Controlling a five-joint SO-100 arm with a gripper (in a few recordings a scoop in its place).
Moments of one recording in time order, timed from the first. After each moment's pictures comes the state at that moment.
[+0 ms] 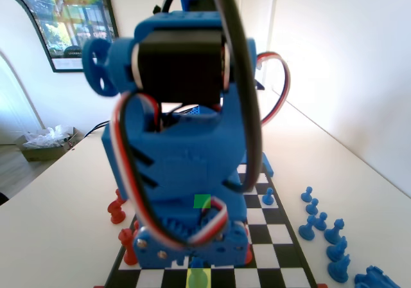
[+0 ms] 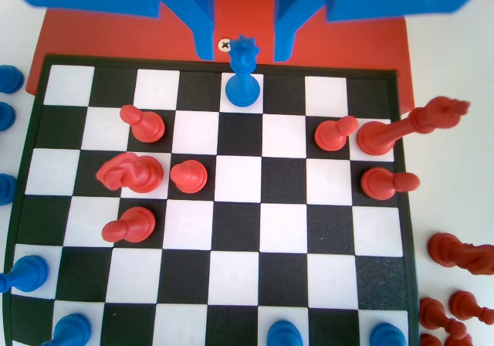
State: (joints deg) arm 4.1 45.2 53.1 78.7 -96.2
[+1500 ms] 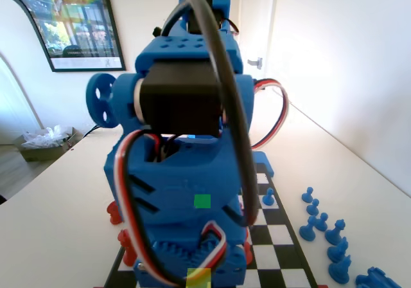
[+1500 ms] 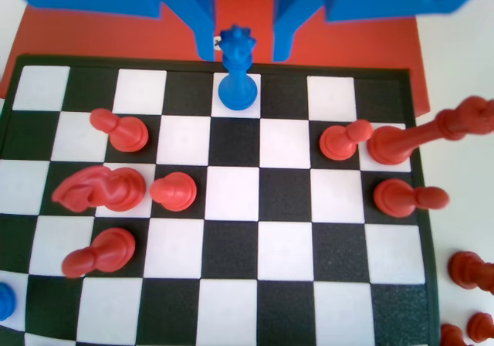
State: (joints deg) arm 4.5 41.3 51.1 75.0 -96.2
